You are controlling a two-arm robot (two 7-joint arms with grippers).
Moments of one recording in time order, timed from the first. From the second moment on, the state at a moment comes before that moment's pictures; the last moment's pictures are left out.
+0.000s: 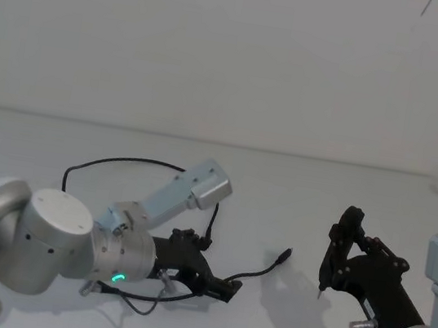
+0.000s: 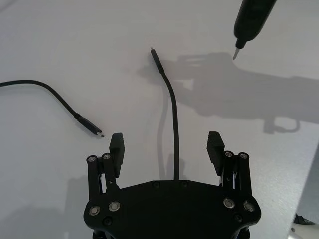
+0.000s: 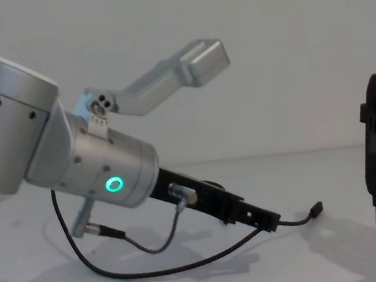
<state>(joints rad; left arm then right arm) -0.59 0.35 0.69 -1.50 -0.32 0.63 -0.48 -0.01 0.34 -0.23 -1.77 0.29 0.03 0.07</state>
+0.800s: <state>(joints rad) -0.61 0.28 0.72 -1.40 -0.28 0.62 -0.45 -0.01 0.34 -0.23 -1.77 0.29 0.03 0.07</state>
